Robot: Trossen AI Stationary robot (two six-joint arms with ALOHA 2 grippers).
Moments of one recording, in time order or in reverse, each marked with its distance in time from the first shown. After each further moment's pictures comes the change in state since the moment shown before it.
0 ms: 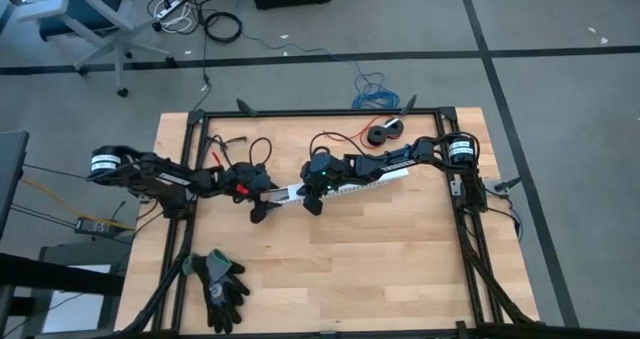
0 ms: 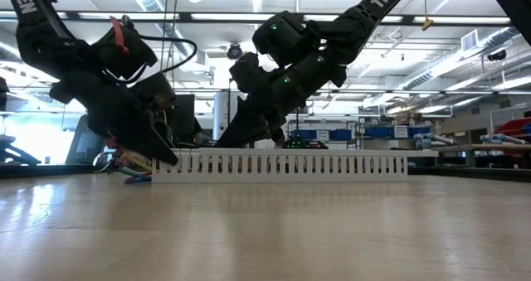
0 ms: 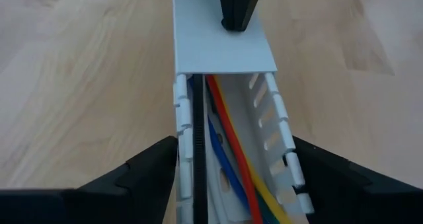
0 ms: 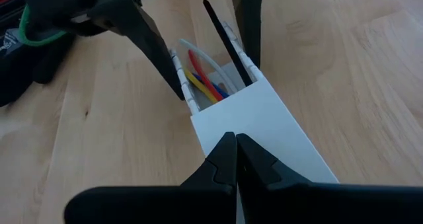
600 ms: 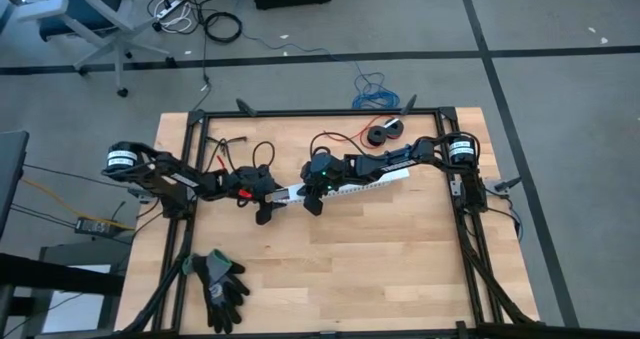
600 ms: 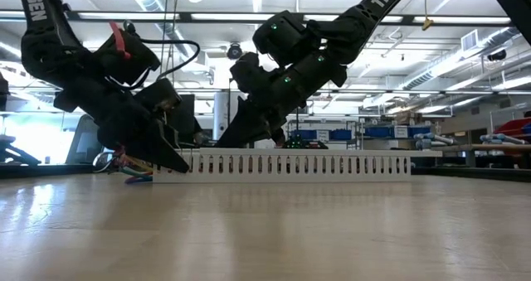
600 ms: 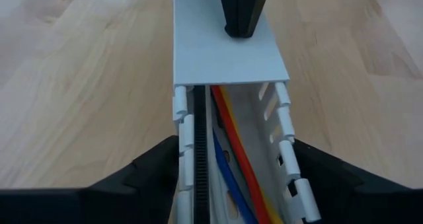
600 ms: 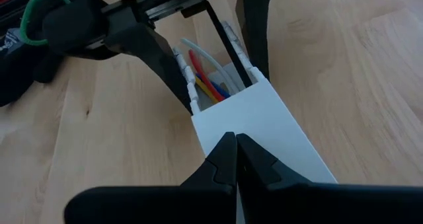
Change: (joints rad) left arm -0.042 0.149 0.002 0.184 -0.075 0.018; right arm 0.000 0.000 0.000 -0.001 -0.001 0.003
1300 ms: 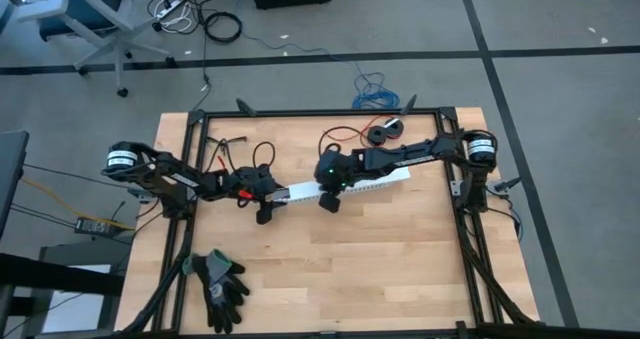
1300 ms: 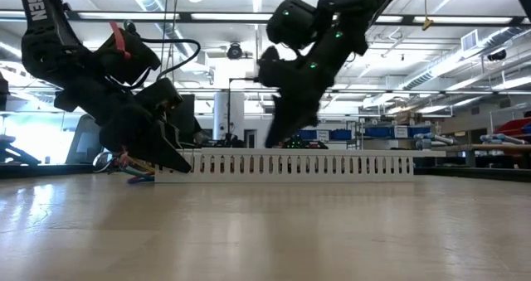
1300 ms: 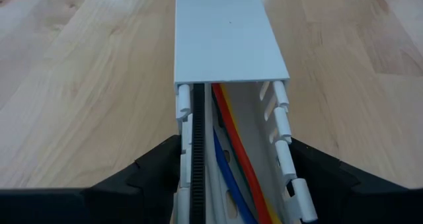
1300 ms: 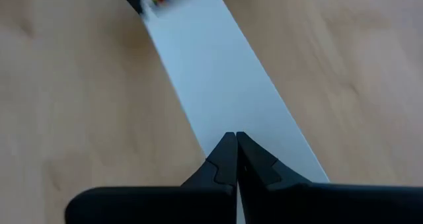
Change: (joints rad) left arm 0.000 0.000 0.002 -0.003 -0.025 0.023; right arm -0.002 -0.170 -0.004 -0.364 0.119 -0.064
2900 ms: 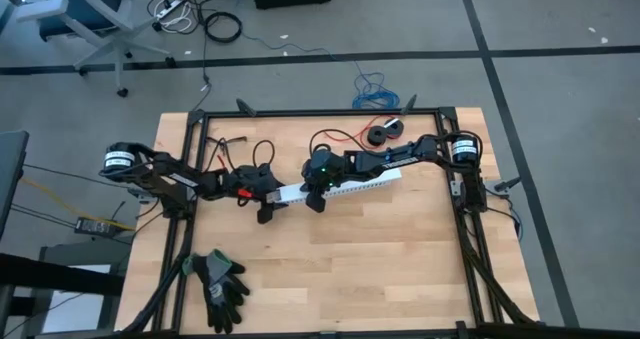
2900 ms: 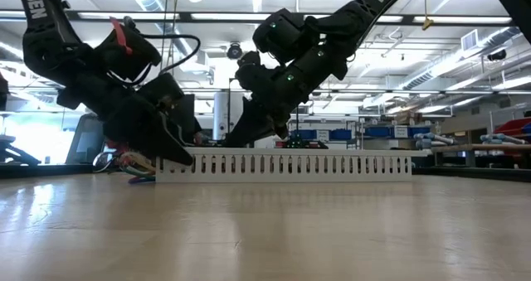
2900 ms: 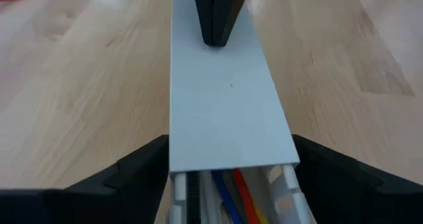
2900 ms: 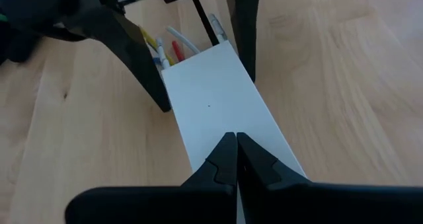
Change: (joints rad) left arm 0.001 -0.021 0.012 -0.001 0.027 -0.031; right arm -0.012 0.125 0.032 0.264 -0.098 -0.024
